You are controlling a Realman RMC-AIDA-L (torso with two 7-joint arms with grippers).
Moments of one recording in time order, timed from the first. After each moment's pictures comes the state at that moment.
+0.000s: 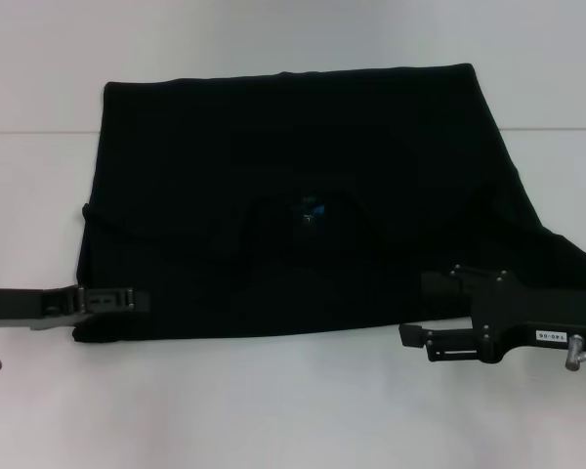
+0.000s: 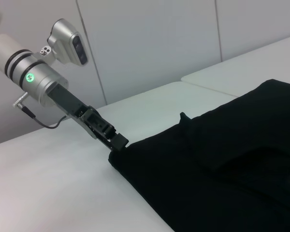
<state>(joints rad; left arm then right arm) -0.58 -1.94 0.54 0.53 2.33 1.37 -2.17 0.57 2.08 -0.62 -0.57 -2.11 -1.51 1.28</state>
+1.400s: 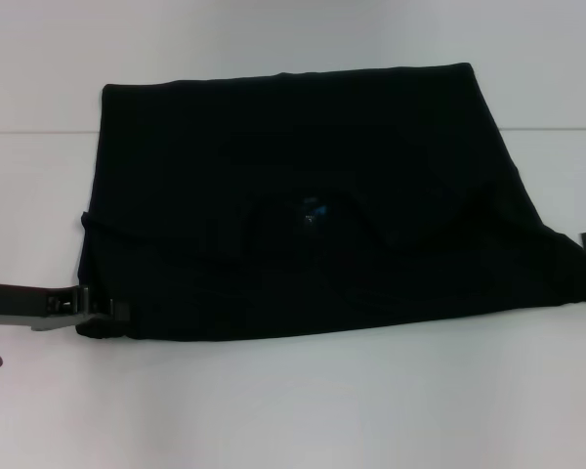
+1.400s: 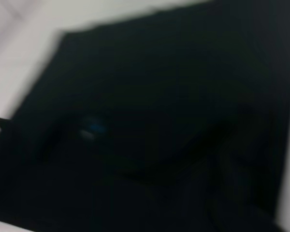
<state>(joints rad) -0.60 -1.93 0.64 0.53 2.33 1.35 -2.26 0.64 1.84 -0.64 -0.81 -2.42 -1.51 2.28</state>
